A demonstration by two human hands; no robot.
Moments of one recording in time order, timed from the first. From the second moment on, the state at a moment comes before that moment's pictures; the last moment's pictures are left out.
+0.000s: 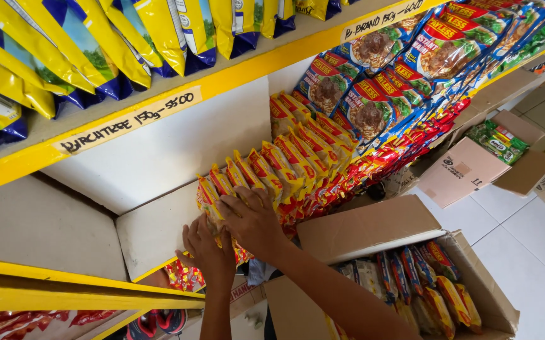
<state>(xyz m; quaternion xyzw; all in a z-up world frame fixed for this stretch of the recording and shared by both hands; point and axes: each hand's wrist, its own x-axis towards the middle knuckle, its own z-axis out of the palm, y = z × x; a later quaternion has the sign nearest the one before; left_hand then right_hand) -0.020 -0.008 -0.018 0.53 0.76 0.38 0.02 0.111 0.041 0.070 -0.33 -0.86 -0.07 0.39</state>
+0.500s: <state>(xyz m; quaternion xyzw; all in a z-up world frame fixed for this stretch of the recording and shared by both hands) -0.028 -0.007 -0.014 0.56 0.75 0.35 0.02 0.118 0.039 0.077 -0.33 -0.87 -0.05 0.37</state>
